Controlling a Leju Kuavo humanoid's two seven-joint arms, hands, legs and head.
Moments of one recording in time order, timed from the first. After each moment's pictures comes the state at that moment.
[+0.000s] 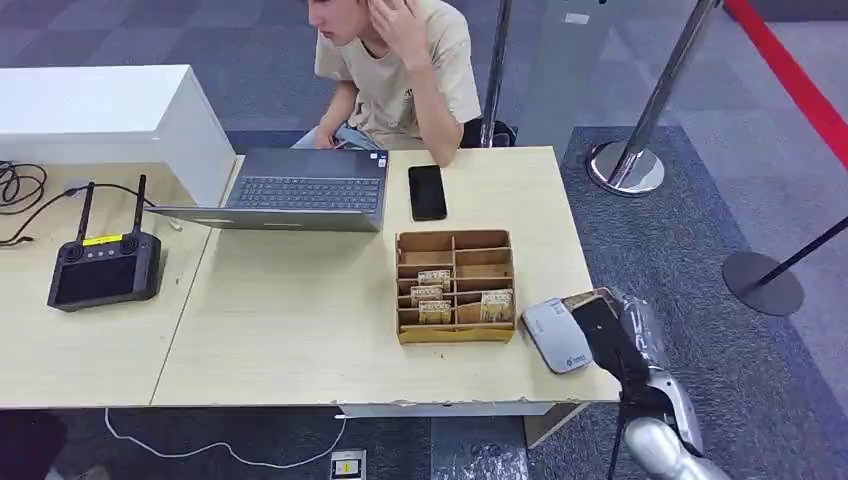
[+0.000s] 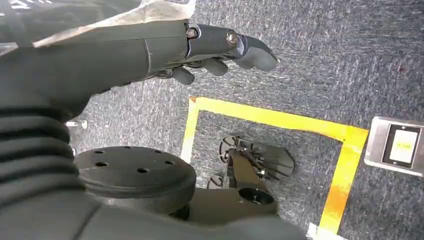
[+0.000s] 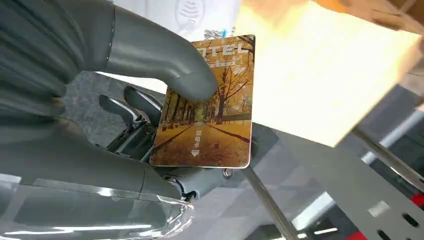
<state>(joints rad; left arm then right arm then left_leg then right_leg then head) -0.11 0.03 -1.08 -0.22 1.20 0.53 -0.03 -0.07 -0.45 0.39 -1.54 0.42 -0.59 0.32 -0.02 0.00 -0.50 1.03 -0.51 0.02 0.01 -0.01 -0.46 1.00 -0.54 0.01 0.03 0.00</state>
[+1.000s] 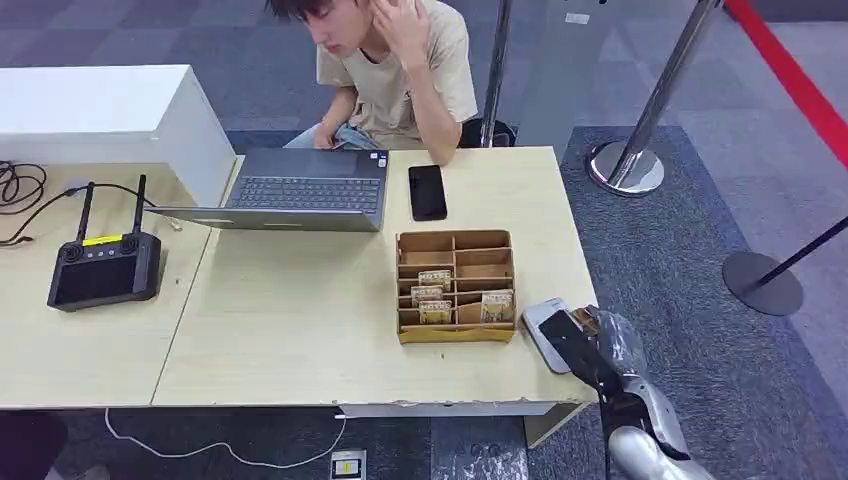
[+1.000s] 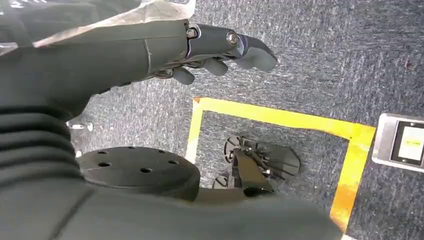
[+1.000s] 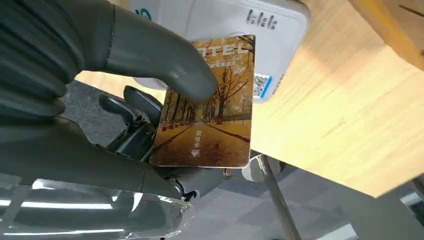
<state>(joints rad) -0.11 0.03 -1.08 -0.22 1.17 0.51 0.00 -0.10 -0.46 0.48 -1.48 0.53 -0.53 0.47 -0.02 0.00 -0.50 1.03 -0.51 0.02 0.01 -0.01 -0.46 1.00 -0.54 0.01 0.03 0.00</state>
